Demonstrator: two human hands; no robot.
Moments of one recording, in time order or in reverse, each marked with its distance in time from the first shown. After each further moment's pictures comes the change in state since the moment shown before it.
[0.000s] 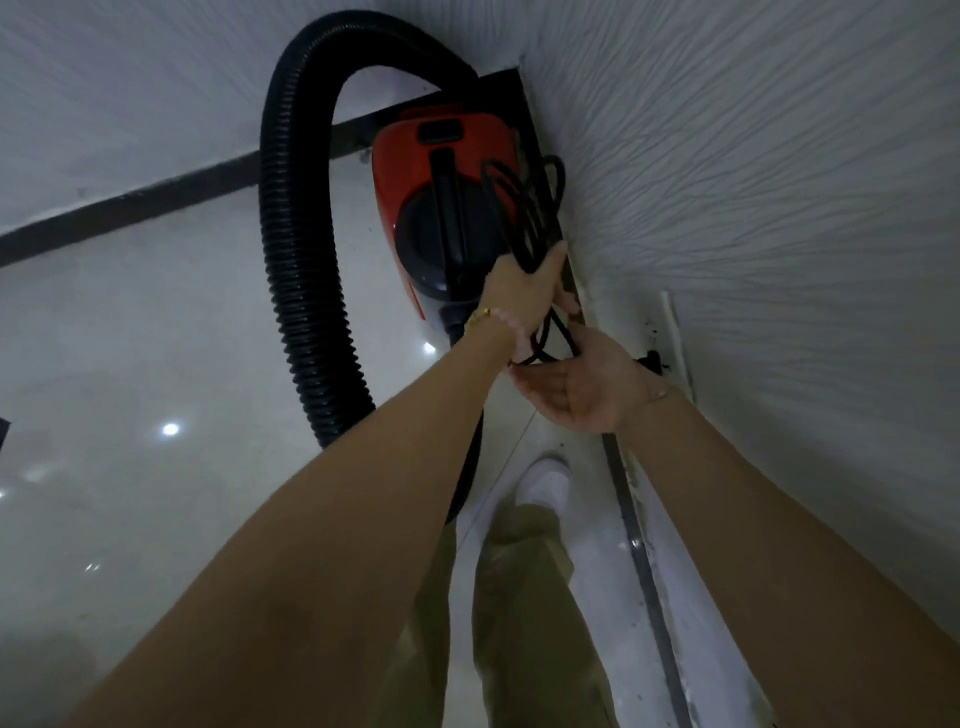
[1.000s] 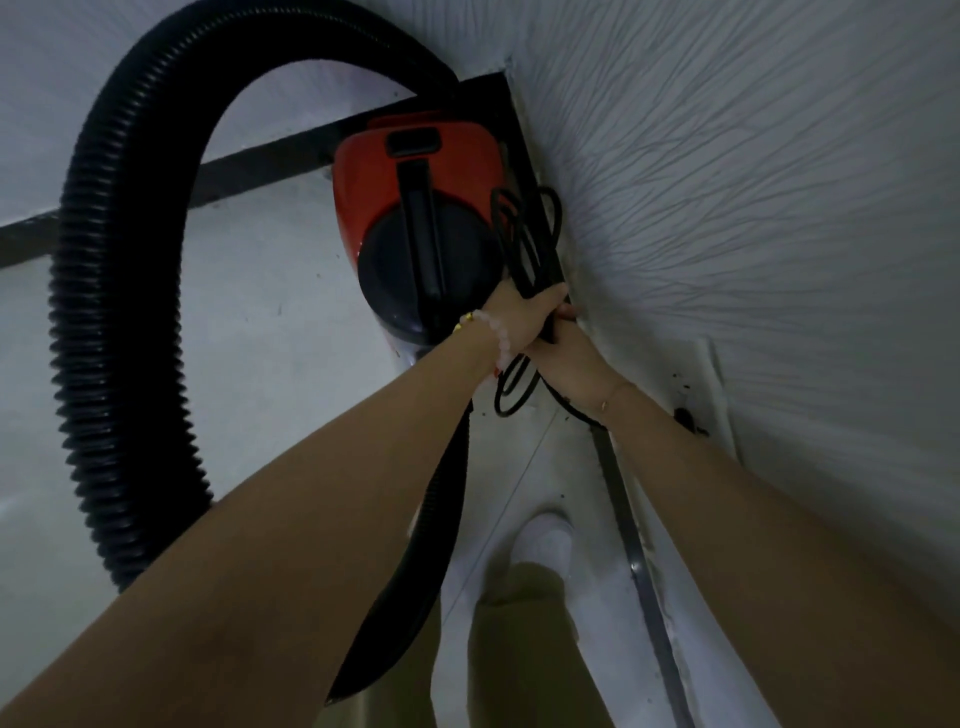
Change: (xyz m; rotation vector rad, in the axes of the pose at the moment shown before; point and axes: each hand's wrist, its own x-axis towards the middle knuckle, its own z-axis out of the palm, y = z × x) left_hand 0.087 -0.044 0.013 0.094 -0.212 -0.086; right_hand 0.104 -0.044 -0.008 -0.818 0.197 -0.774
